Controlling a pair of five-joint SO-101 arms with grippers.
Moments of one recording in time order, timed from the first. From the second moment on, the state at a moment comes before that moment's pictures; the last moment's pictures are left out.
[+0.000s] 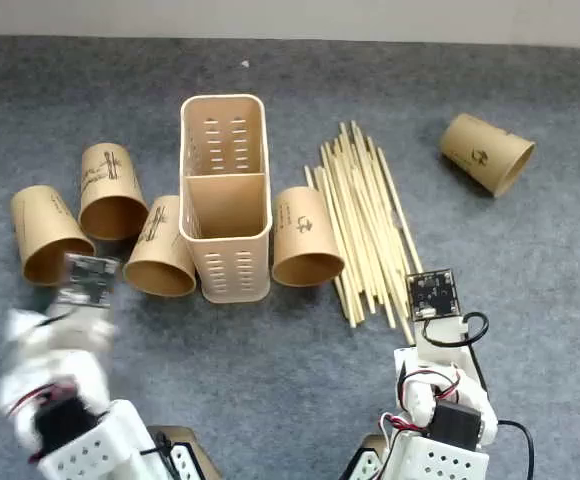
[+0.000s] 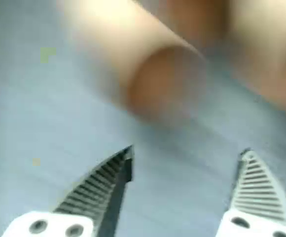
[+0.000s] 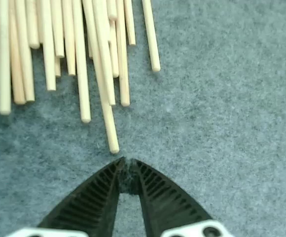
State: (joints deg) left arm -43.3 -100.4 80.5 38.0 -55.6; right arm 10.0 -104.6 95.4 72.2 26.8
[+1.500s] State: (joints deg) left arm -39.0 -24.6 54.4 16.0 -58.1; right arm 10.0 -104.6 95.4 71.0 26.9
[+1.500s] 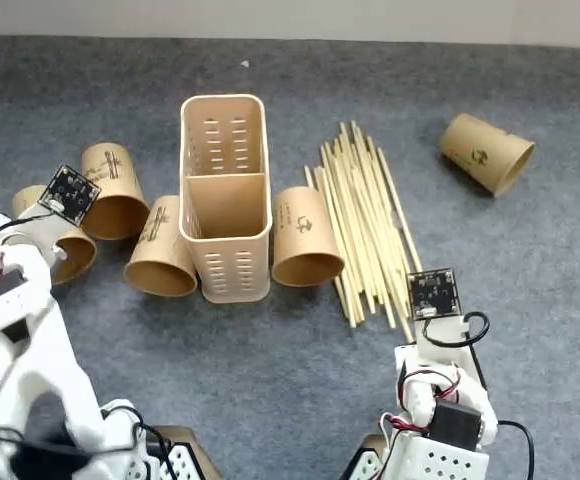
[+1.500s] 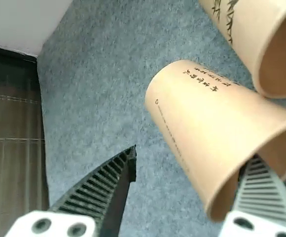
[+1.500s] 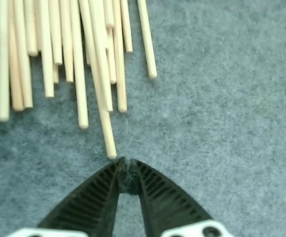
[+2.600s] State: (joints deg) left arm -23.4 -5.3 -37.0 101.6 -7.6; right arm 10.0 -104.6 95.4 71.0 26.9
